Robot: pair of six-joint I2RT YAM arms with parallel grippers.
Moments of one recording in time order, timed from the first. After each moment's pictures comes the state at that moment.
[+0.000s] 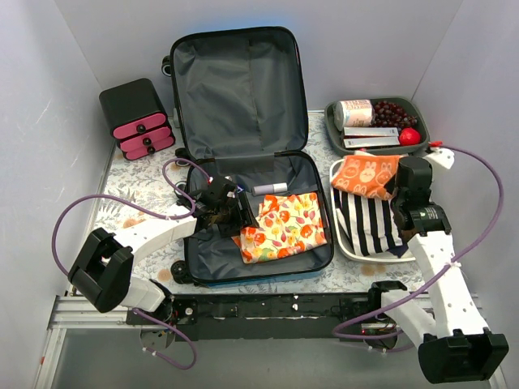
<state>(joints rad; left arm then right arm) -0.67 1.39 0.83 -0.38 0.14 -0.94 0.14 0.88 0.90 -0.50 0.48 0.47</state>
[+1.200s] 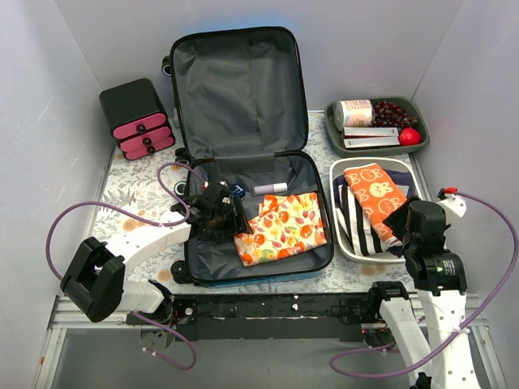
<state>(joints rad) -0.67 1.31 0.78 -0.43 0.11 -0.92 0.09 0.49 0.78 -0.93 0.41 0.68</state>
